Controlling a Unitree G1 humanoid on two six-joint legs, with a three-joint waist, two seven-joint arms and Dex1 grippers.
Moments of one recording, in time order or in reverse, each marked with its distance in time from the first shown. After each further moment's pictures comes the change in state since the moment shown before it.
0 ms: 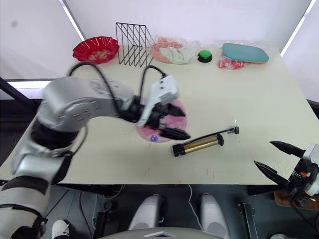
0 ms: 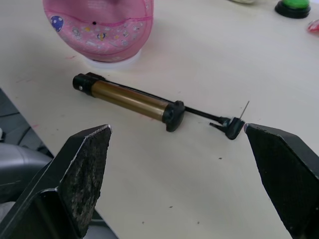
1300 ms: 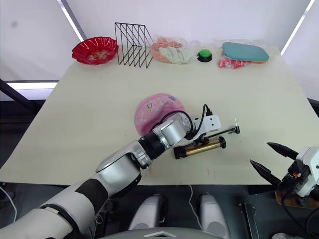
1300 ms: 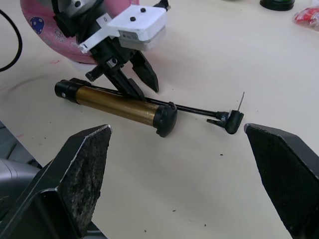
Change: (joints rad) left arm 0.054 -0.576 -0.244 0.892 0.796 -0.555 -0.033; right arm 0.003 0.077 0.052 -0.011 -0.041 -0.019 -0.075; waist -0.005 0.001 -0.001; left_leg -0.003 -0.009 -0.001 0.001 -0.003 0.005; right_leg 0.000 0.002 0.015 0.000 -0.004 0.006
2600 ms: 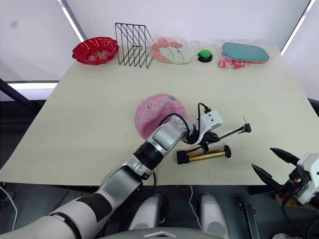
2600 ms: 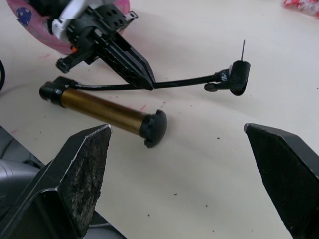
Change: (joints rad) left arm 0.256 -0.011 0.255 -0.384 -0.035 0.079 -0.068; right arm 0.052 0.022 -0.006 -0.034 0.020 0.024 -0.064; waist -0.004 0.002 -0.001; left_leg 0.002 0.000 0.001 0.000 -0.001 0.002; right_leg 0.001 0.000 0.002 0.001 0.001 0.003
